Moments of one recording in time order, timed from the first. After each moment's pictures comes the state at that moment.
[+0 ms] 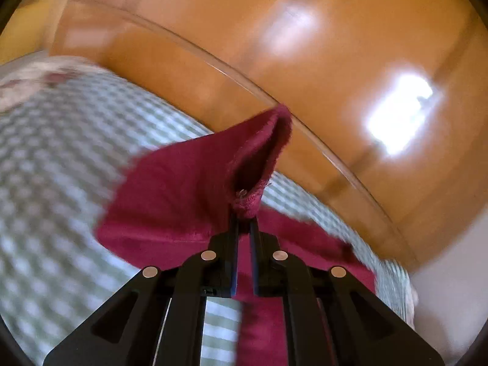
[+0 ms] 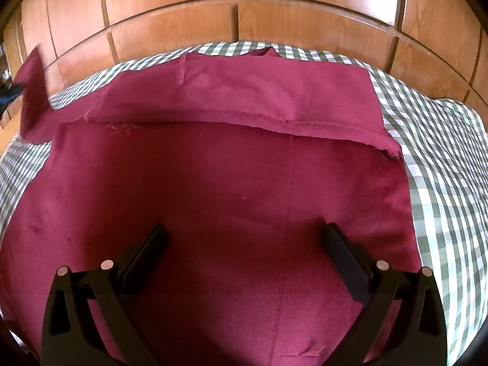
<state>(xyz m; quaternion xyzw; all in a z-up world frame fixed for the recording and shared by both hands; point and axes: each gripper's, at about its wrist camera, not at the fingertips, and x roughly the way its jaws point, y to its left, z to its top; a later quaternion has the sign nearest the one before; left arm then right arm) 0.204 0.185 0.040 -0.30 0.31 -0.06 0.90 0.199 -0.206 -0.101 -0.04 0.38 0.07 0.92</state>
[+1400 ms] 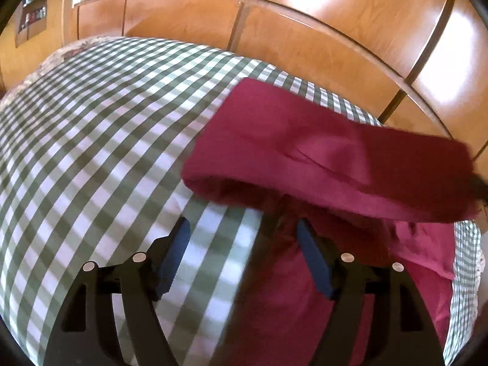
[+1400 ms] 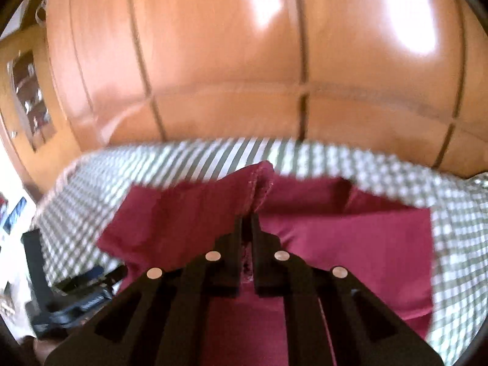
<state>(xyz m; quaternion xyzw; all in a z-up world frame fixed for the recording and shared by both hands) 0.214 0.123 -0.038 -0.19 0.41 0.09 0.89 0.283 -0.141 0.041 0.00 0.26 0.14 0.95</state>
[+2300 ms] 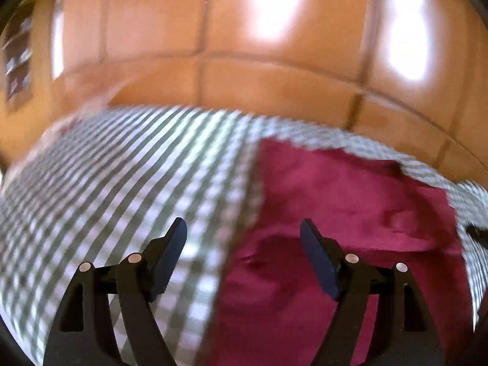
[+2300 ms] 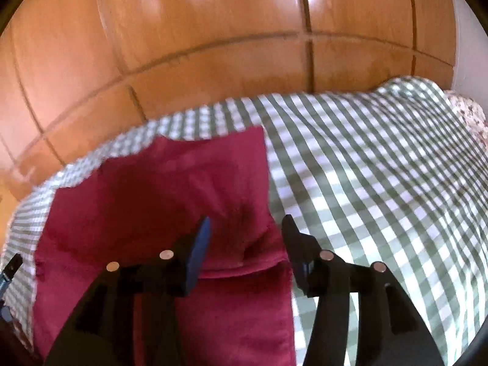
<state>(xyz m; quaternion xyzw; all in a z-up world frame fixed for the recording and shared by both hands) 0.180 0.072 0.005 -0.06 0.31 0.05 0.95 0.249 -0.312 -0.026 0.10 0.30 -0.01 0.95</state>
